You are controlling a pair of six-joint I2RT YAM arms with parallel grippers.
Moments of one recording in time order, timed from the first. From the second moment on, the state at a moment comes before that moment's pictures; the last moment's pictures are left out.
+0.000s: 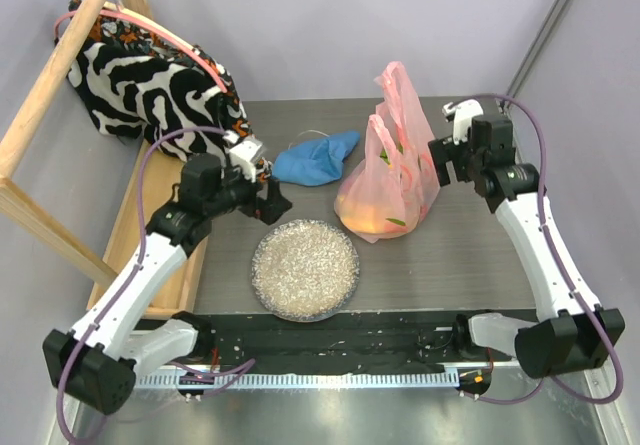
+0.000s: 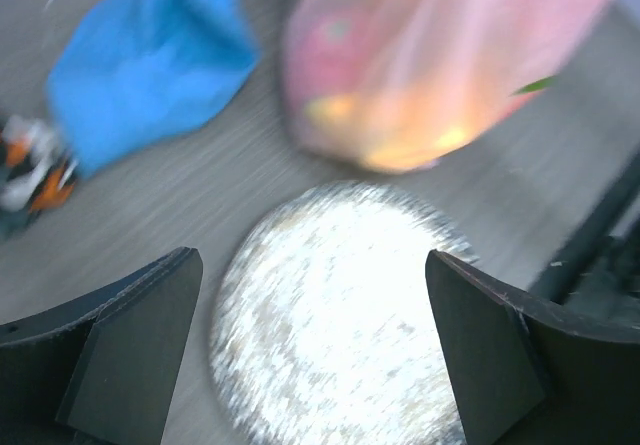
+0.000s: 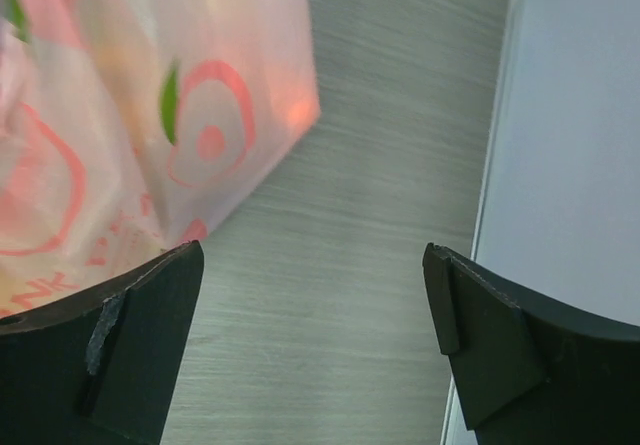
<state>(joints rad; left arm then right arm) -0.36 1.01 0.92 -0.37 0.37 -0.05 0.13 1.18 1.21 -0.65 0.19 -0.27</state>
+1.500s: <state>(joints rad) -0.62 1.85 1.70 -0.02 0.40 -0.90 0.25 1.98 2.10 -0.52 -0.21 -0.02</state>
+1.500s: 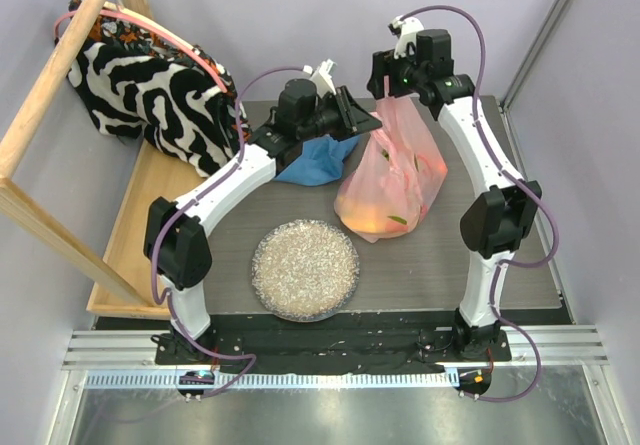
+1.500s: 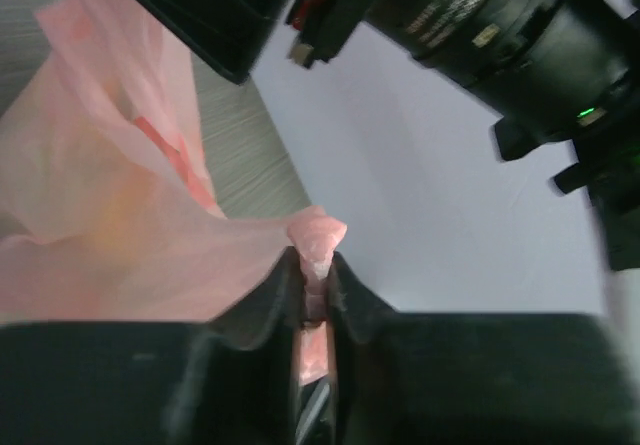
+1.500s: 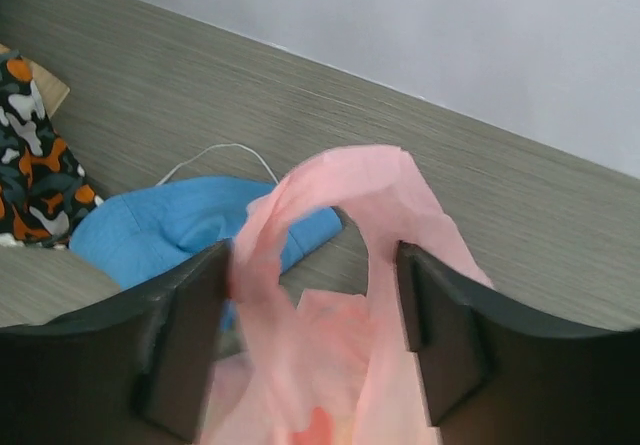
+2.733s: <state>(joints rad) -0.52 1.76 1.58 -0.31 0.51 -0.37 -0.21 0.95 1.04 -0.53 -0.31 -0.28</state>
